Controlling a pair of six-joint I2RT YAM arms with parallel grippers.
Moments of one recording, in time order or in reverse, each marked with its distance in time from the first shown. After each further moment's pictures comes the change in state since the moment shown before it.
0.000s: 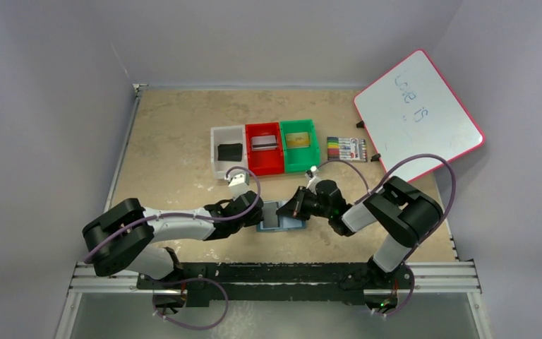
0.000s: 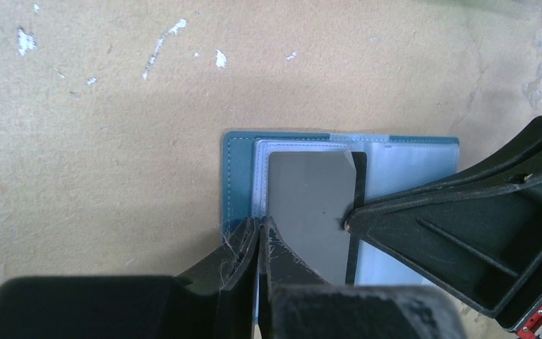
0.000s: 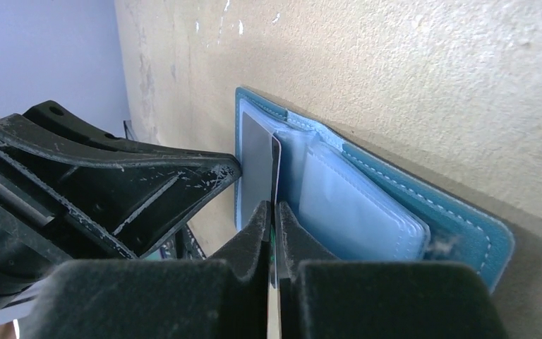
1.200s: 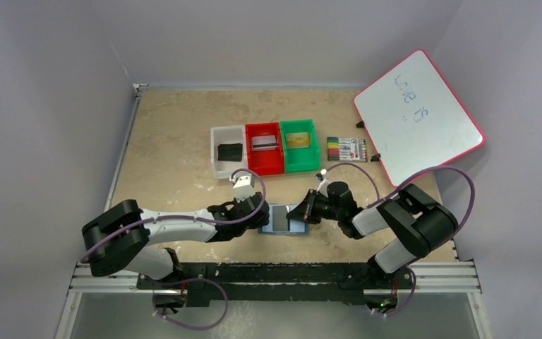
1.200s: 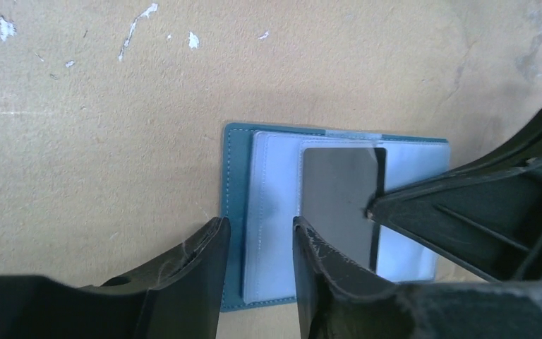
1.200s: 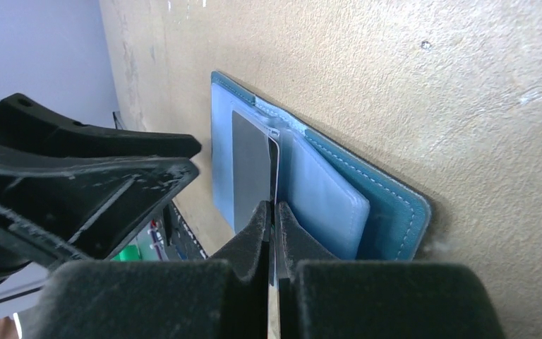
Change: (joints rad) left arm -0.072 0.006 0.050 -0.069 -0.073 0.009; right arm -0.103 -0.129 -0.093 -0.102 -0.079 -0.058
